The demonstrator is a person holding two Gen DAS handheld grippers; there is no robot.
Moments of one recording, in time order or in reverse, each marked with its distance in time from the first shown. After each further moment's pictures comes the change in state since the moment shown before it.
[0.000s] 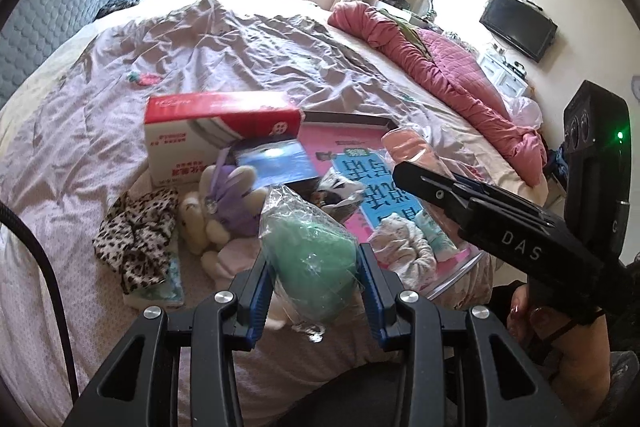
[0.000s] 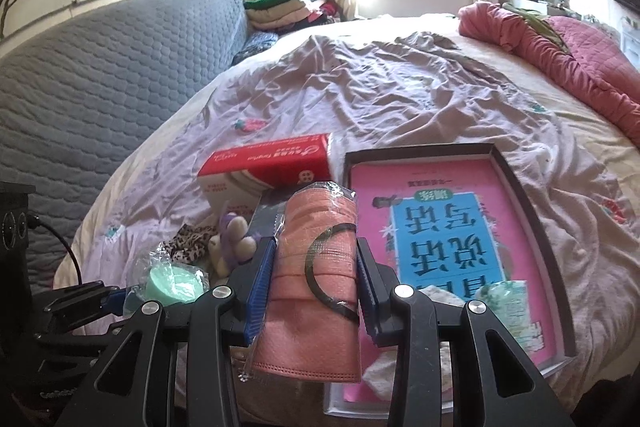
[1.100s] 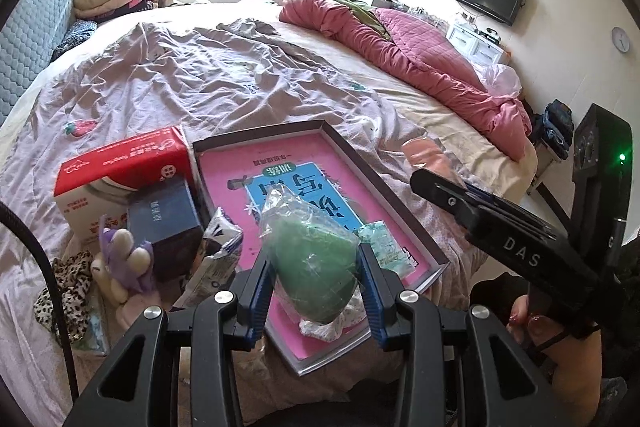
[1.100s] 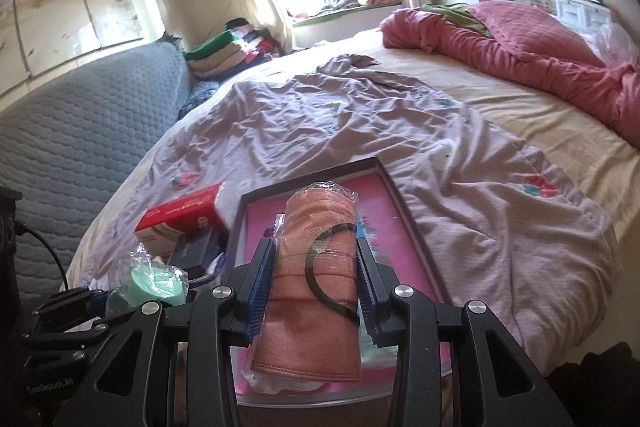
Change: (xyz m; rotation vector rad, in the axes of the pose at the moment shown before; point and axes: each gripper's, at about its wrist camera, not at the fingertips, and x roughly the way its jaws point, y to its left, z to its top) left arm 0.043 -0.103 0.031 0.144 0.032 -0.025; right arm -0.062 -0.116 -0.008 0.183 -0.118 -0.115
